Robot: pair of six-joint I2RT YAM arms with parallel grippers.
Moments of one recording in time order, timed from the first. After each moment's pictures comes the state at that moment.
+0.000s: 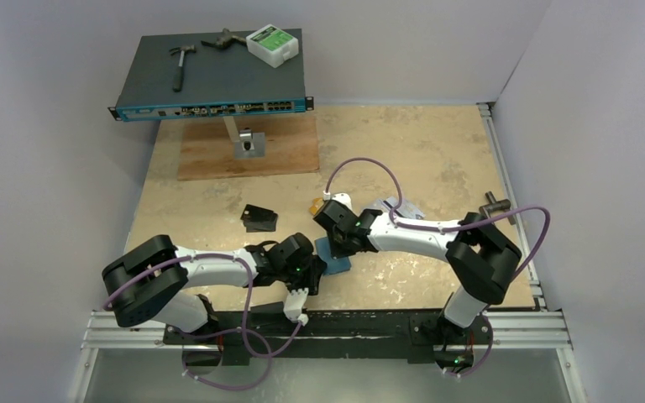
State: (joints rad) left arm -1.02 1.43 0.52 -0.07 0.24 2.05; right arm 0.98 1.66 0.99 -0.48 0.24 0.69
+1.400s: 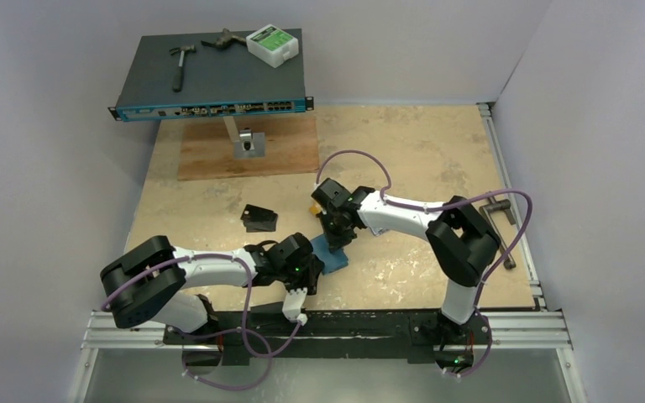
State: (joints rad) left arm -1.01 1.42 0.52 -0.10 0.22 2.05; right arm 0.86 1.82 1.18 -0.60 -0.03 0.53
